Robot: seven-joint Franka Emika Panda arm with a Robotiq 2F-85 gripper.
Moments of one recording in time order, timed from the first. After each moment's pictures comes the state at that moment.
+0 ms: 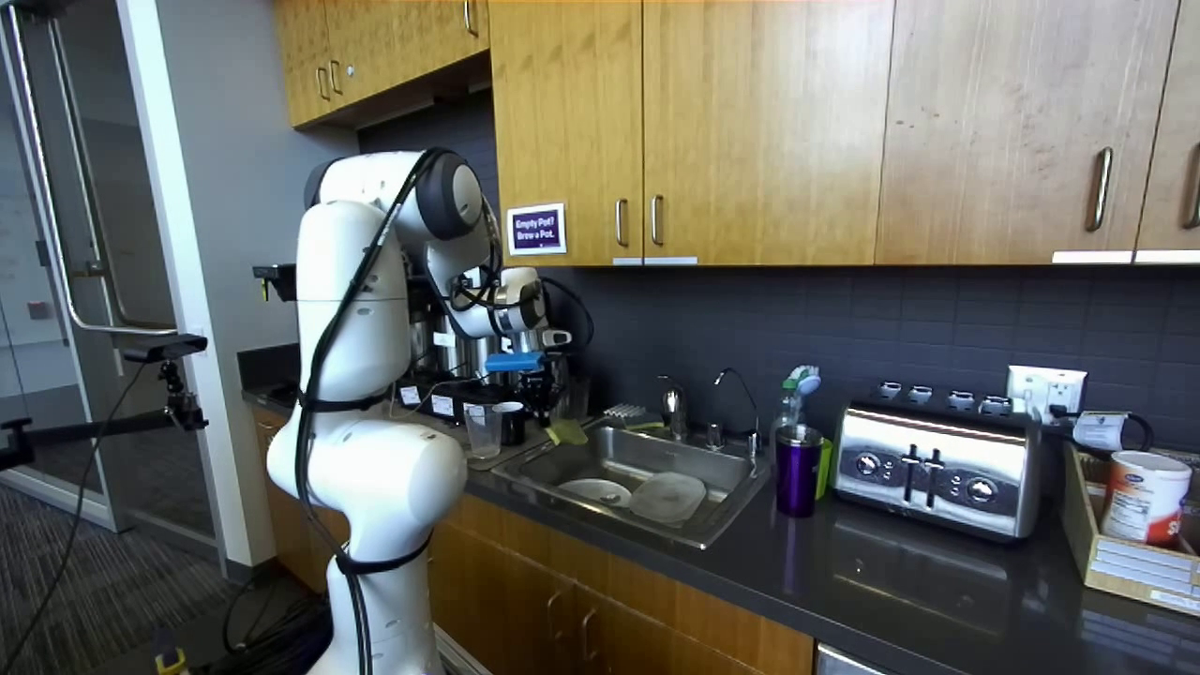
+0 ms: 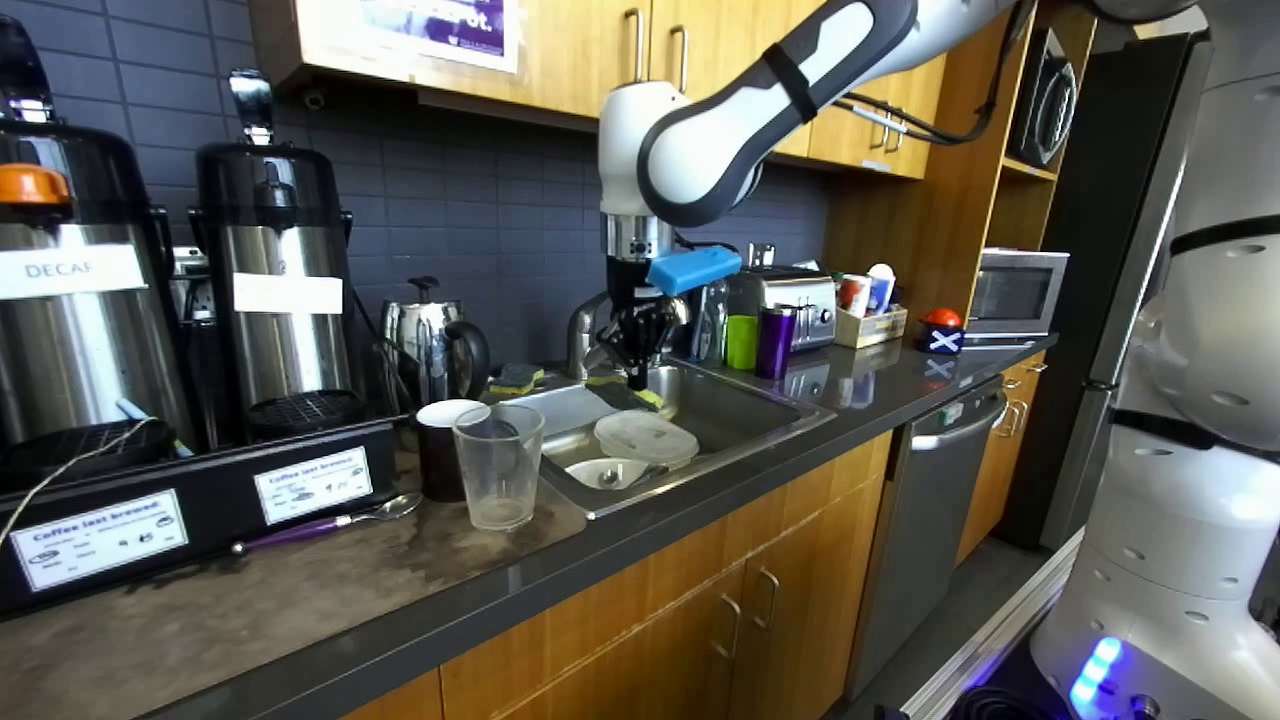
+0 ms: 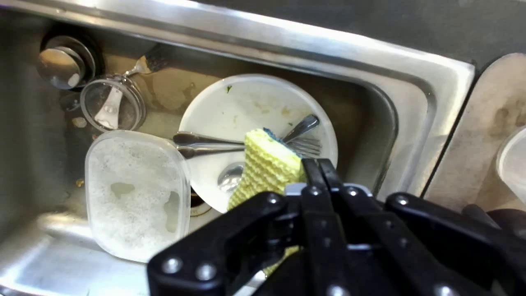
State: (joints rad) arm 0.30 0.05 0.17 -2.20 -0.17 2.27 0.33
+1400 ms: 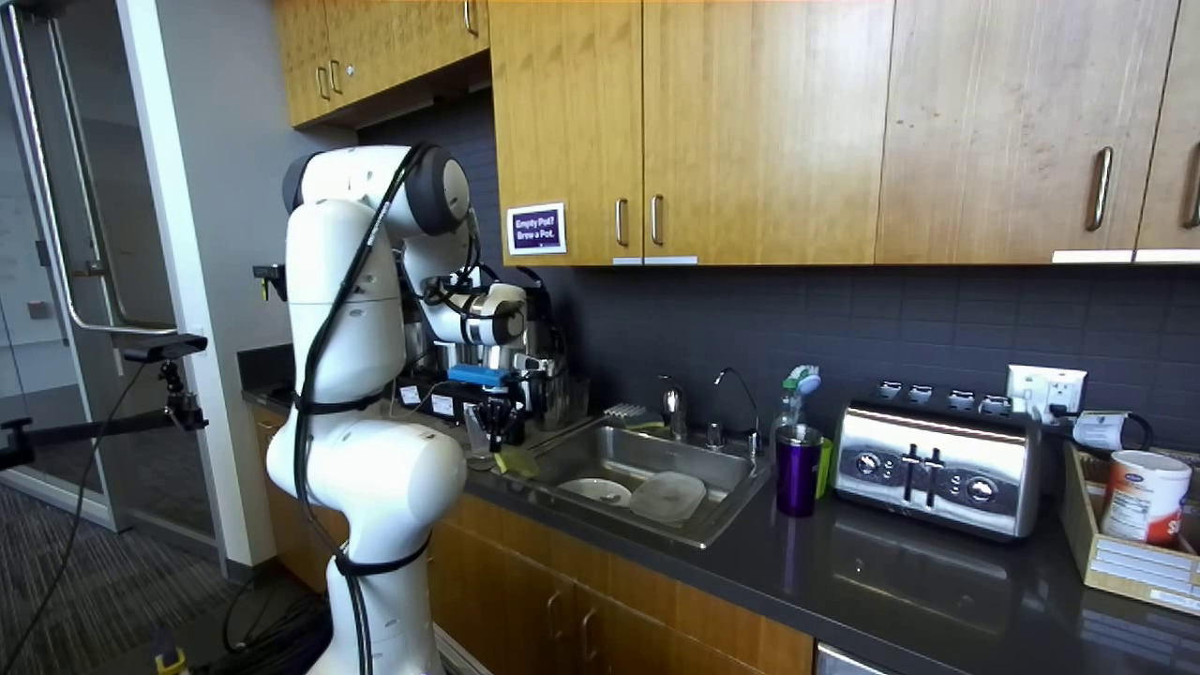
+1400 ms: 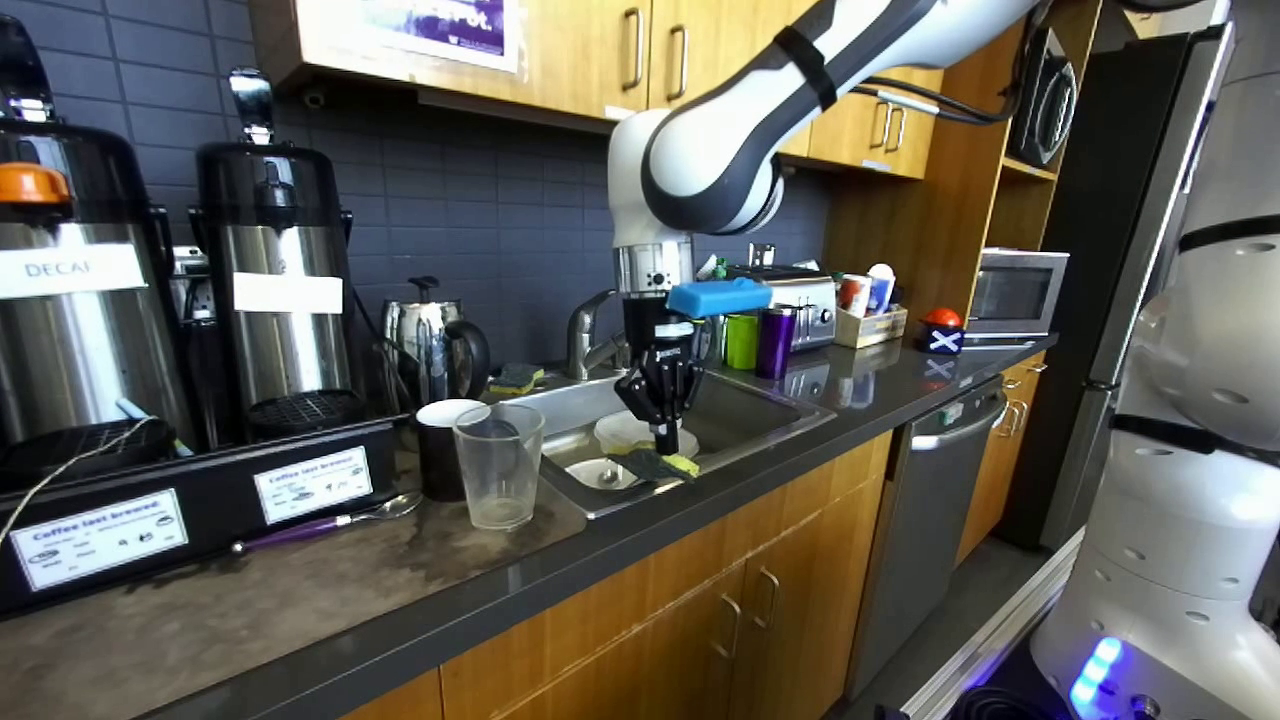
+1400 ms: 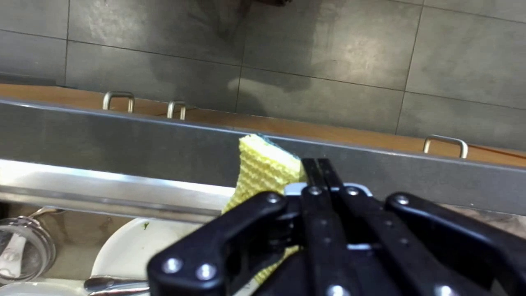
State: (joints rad) arm 0.30 0.00 0.26 -2.32 0.12 2.16 0.28
